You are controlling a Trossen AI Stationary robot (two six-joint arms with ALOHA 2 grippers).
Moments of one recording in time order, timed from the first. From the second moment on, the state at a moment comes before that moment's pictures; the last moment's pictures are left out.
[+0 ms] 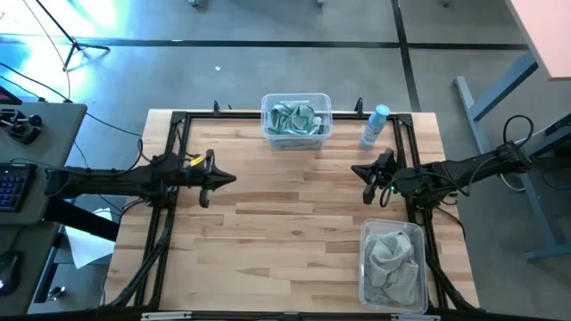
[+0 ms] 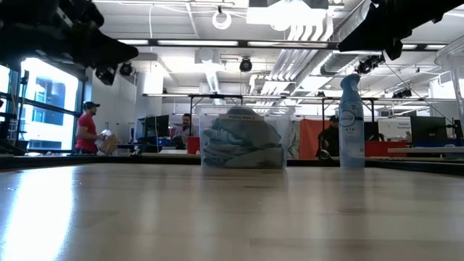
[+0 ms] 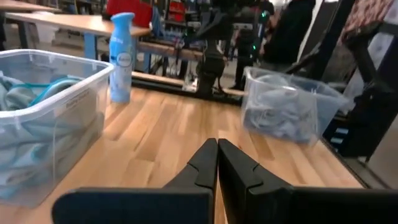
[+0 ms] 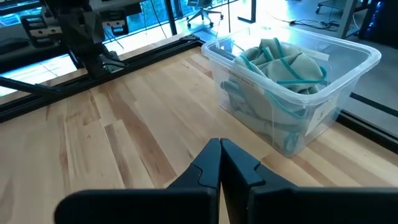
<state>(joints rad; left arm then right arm) 0.13 0.49 0.16 0.26 0.09 -0.15 0.28 0.73 0.60 -0.33 0.71 0.47</state>
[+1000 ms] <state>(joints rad) 0.09 0.02 0.09 -0.04 0.09 -0.04 0.28 0.73 0.60 -0.26 0.83 0.53</state>
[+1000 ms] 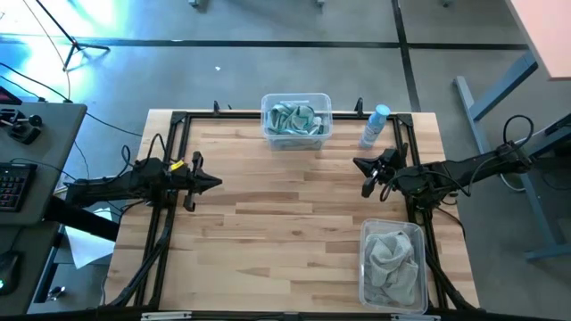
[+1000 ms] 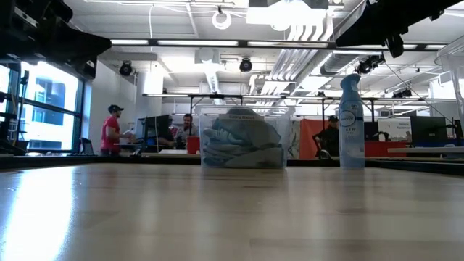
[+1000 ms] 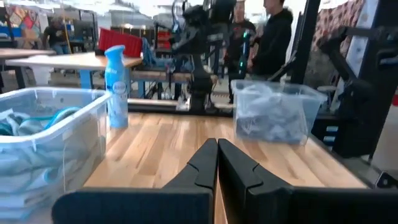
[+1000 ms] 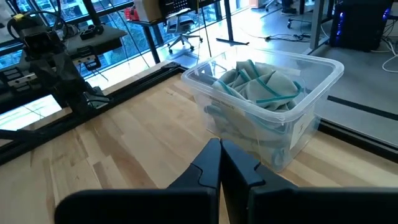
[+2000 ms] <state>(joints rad) 0.09 0.03 0.01 0.02 0.08 0.04 0.28 0.73 0.60 -0.27 0.86 0.53</state>
